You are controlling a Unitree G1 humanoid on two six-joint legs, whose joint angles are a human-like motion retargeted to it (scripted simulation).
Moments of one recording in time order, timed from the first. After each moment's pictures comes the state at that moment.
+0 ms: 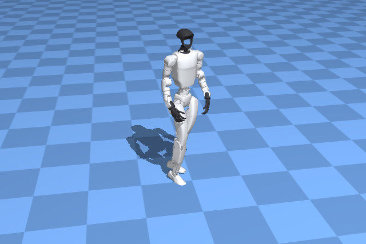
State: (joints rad) left arm 0.10 0.10 0.17 1.03 0.87 -0.31 -0.37; right arm 0.19 -0.13 -0.04 0.91 -0.25 -0.39 0.19; waist -0.30 0.09 -0.09; left_leg -0.02 -0.19 0.01 0.05 -0.13 0.24; right_leg -0.36 -0.07 -0.08 0.38 0.13 0.17
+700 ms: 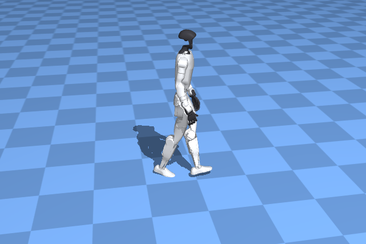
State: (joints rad) left arm 0.11 0.00 0.23 1.04 0.82 -0.29 -0.25; right arm 0.06 -0.24 -0.03 1.07 -0.49 -0.24 0.44; waist -0.10 0.02 -0.05; left_leg -0.36 -0.22 0.48 -0.02 0.05 0.25; right_leg 0.11 0.04 -0.31 0.08 -0.10 0.05
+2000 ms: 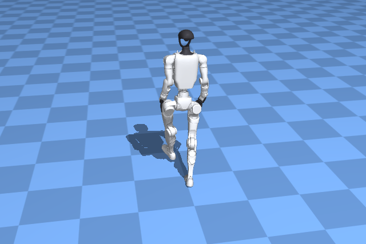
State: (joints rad) left arm 0.17 -0.03 0.22 0.95 0.86 -0.30 -0.21; right arm 0.17 -0.15 0.02 1.08 -0.56 -0.31 0.35; waist 0.00 -0.03 -0.08; left_leg -0.50 -0.17 0.34 -0.03 0.06 0.15; right_leg 0.14 0.02 -0.24 0.04 -0.21 0.02
